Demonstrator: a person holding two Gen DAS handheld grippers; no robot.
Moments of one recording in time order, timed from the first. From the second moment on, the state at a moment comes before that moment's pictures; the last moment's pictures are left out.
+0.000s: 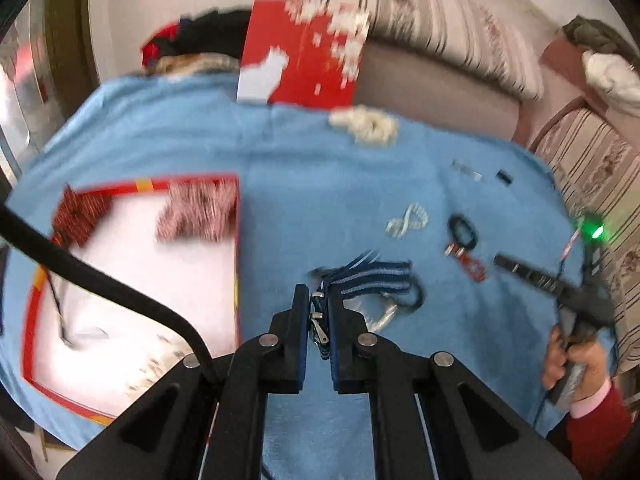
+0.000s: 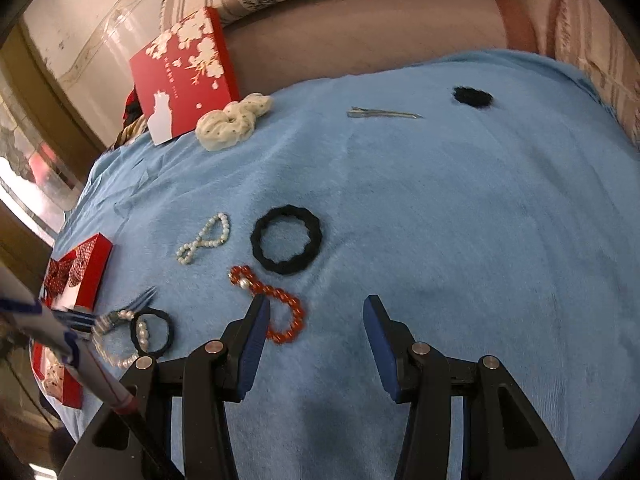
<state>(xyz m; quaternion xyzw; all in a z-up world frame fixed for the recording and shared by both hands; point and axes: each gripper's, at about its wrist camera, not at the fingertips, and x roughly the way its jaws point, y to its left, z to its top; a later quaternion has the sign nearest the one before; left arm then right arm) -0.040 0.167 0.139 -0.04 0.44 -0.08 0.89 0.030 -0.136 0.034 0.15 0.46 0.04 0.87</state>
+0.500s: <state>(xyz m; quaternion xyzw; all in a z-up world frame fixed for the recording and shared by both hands) -0.070 0.015 0.087 0.01 0.50 -0.23 0.84 -0.036 -0.188 0.040 0.18 0.45 0.00 0.87</state>
